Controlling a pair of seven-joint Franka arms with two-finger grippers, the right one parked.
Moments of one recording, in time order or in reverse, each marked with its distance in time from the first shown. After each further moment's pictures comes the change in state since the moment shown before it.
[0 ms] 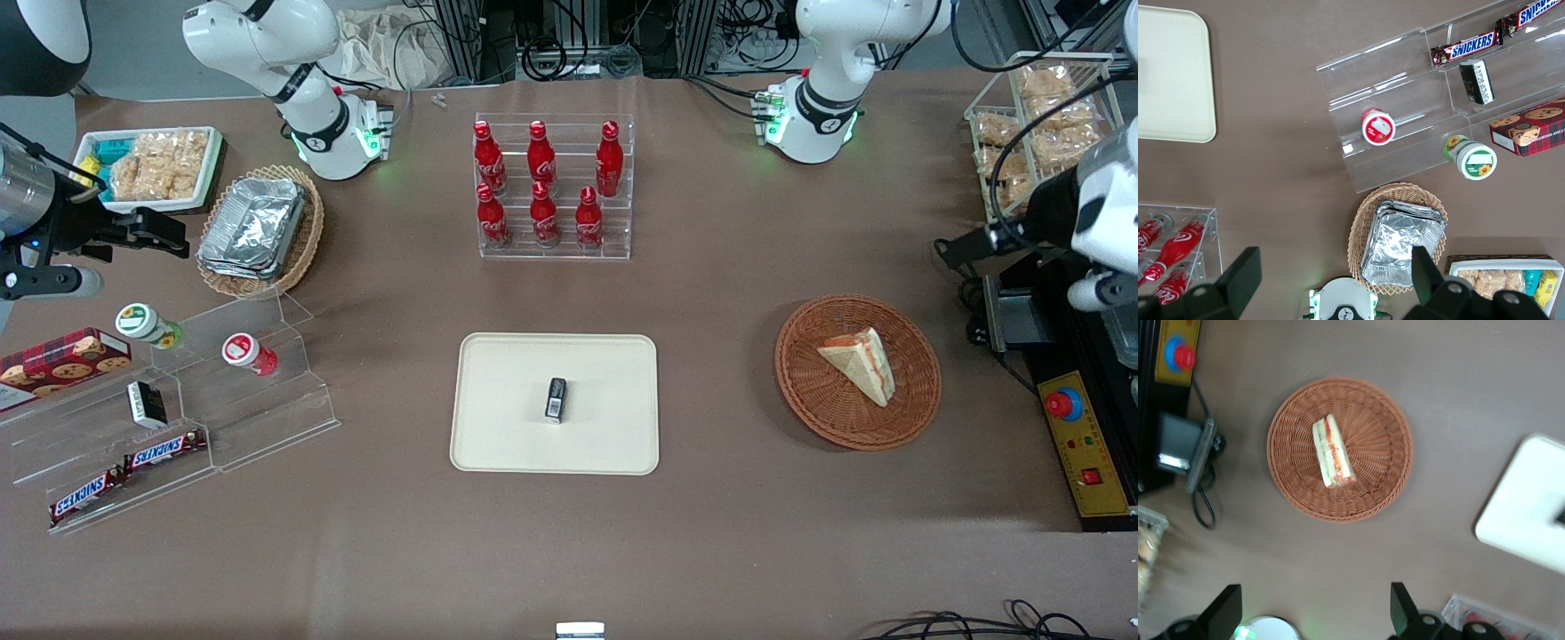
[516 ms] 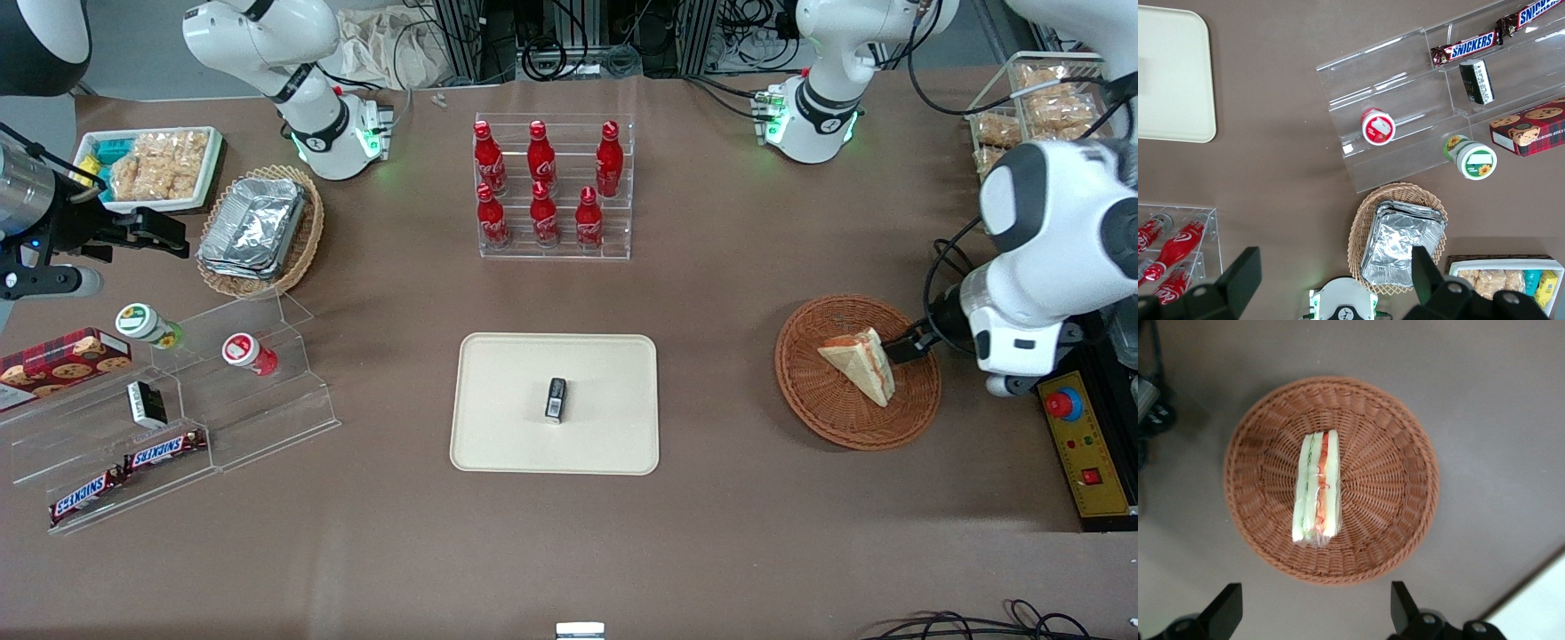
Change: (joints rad) arm 0.012 0.061 0.002 -0.418 0.000 0.524 -0.237
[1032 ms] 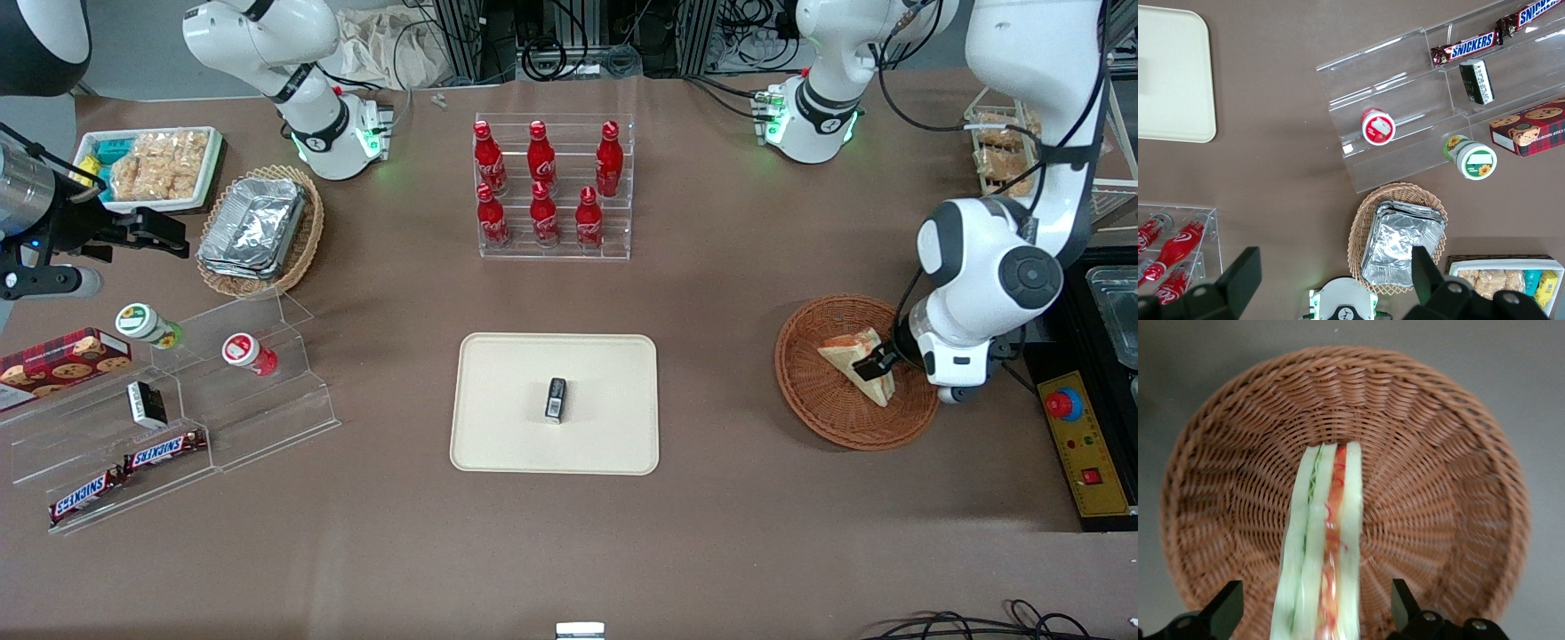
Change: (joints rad) arm 0.002 0.142 0.036 -0.205 0.000 0.380 -0.018
